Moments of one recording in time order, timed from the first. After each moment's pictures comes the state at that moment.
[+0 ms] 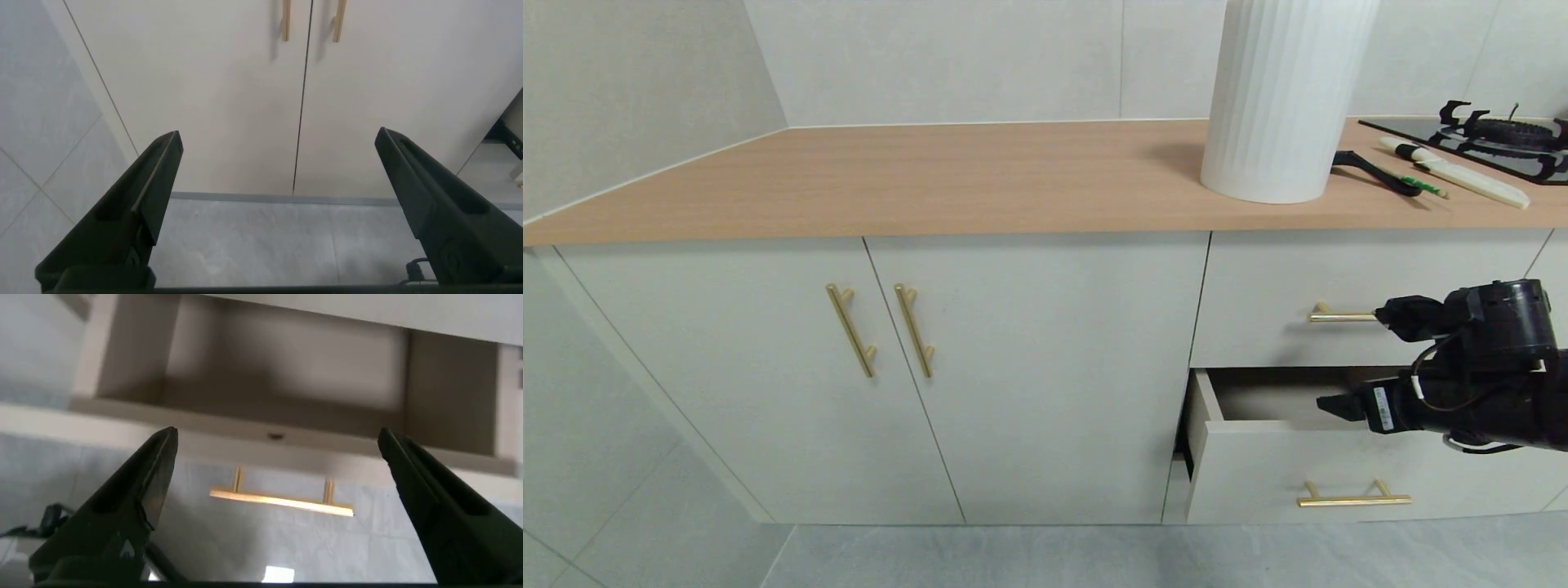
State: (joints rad) left arm 0.00 0.00 0.00 0.00 0.03 0.00; right arm 0.11 1.70 -0.74 -0.31 -0.05 -0.05
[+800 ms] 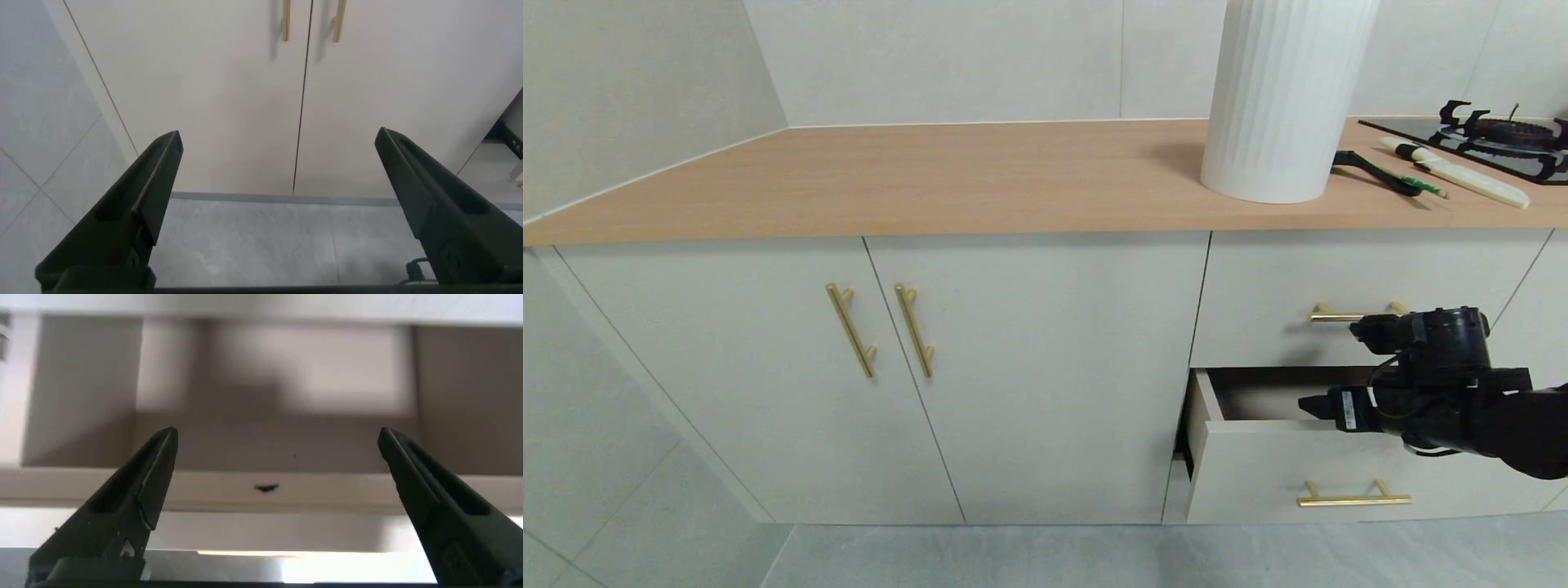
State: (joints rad) left arm 0.00 0.00 0.00 0.00 0.03 0.00; right arm 0.11 1.89 -0.72 -0.53 -0.11 0.04
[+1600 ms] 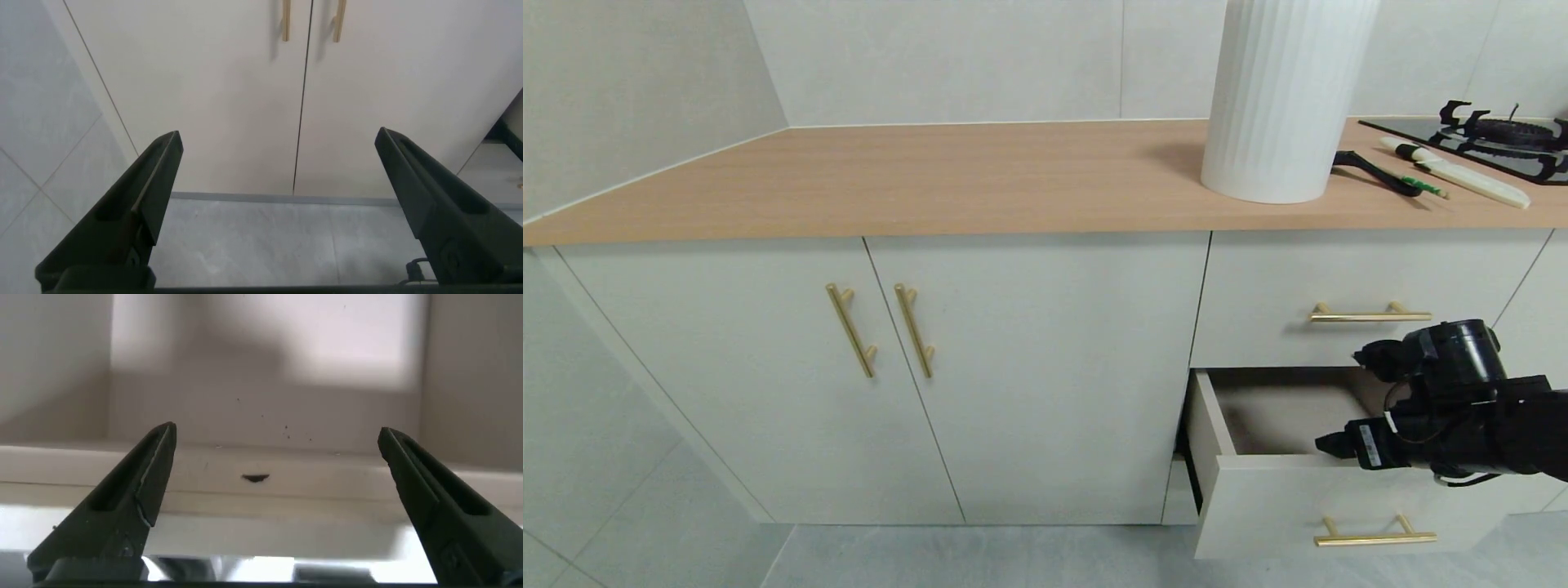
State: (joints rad) left arm 0.00 0.00 0.00 0.00 0.03 0.00; right arm 0.11 1.82 -0.70 -0.26 -0.11 -0.02
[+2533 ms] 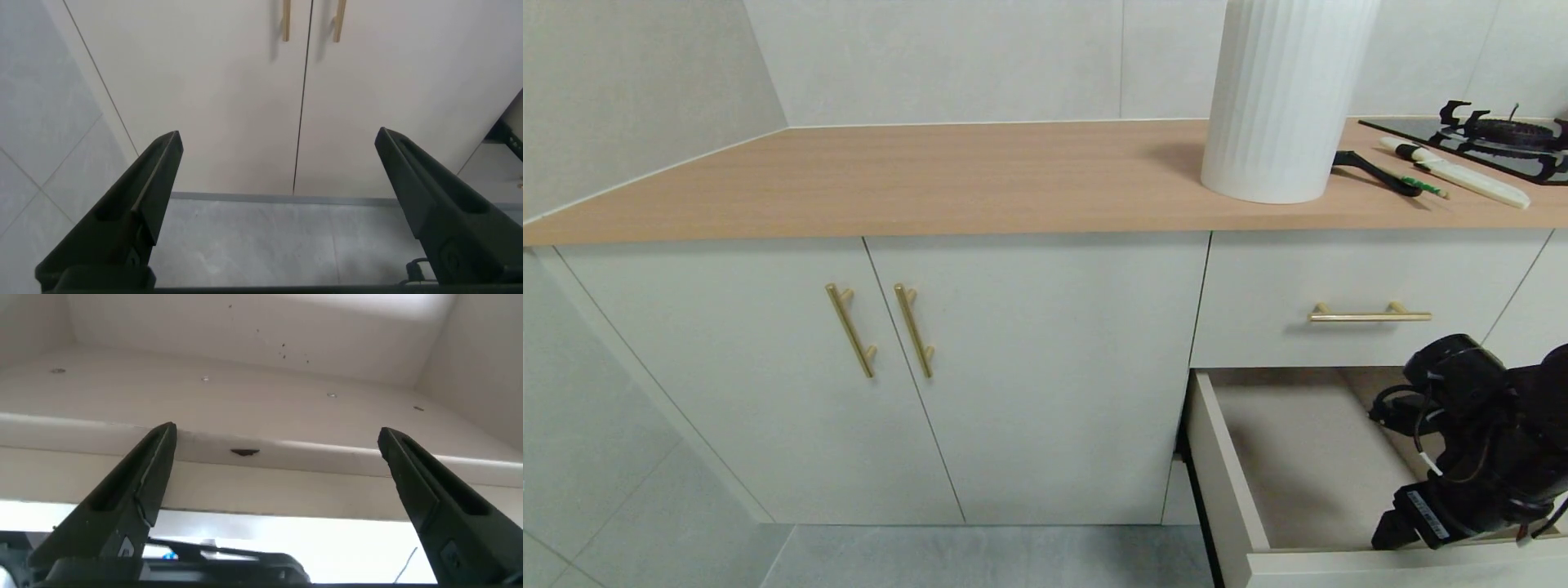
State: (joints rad) left arm 0.00 0.00 0.00 0.00 0.03 0.00; right arm 0.14 1.73 -0.85 0.46 -0.12 -0.03
